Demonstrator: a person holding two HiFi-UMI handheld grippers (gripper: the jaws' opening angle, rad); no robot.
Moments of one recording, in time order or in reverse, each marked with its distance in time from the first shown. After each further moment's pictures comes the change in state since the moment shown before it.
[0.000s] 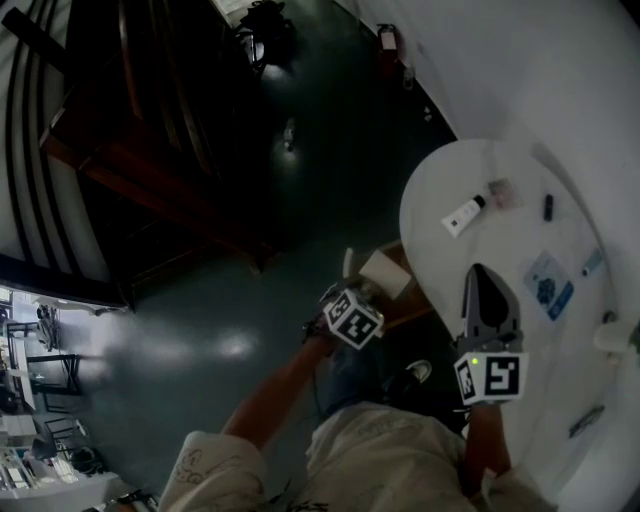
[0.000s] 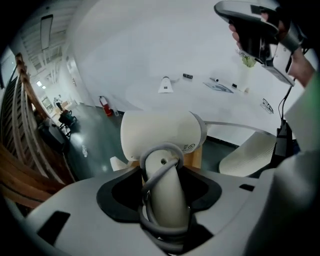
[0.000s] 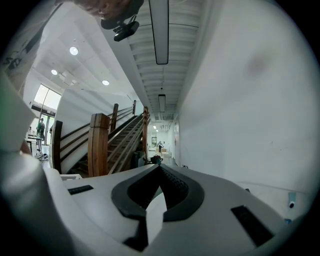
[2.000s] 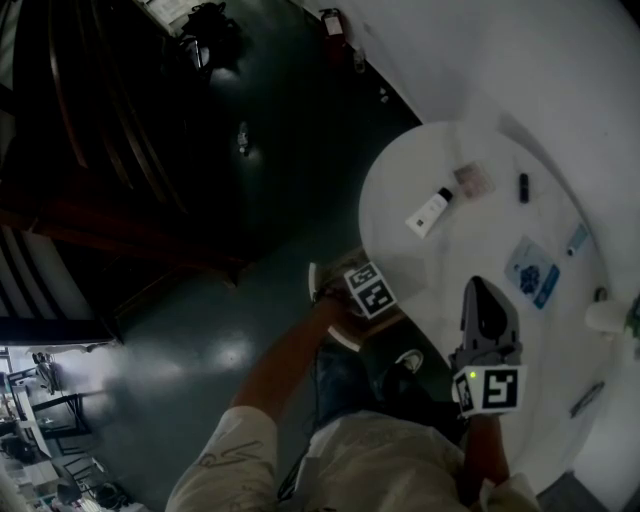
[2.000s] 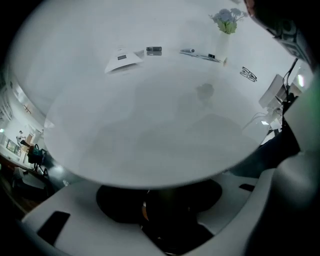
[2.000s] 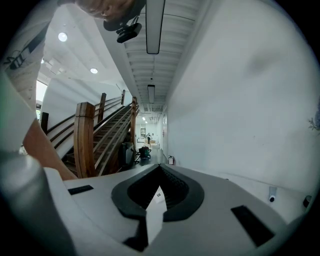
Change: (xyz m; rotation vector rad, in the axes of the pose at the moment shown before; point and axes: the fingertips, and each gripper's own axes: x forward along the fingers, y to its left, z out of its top) left arm 0.120 -0.026 0.075 0.427 0.116 -0.192; right arm -0.012 -0.055 -0.036 0.000 0.122 -0.140
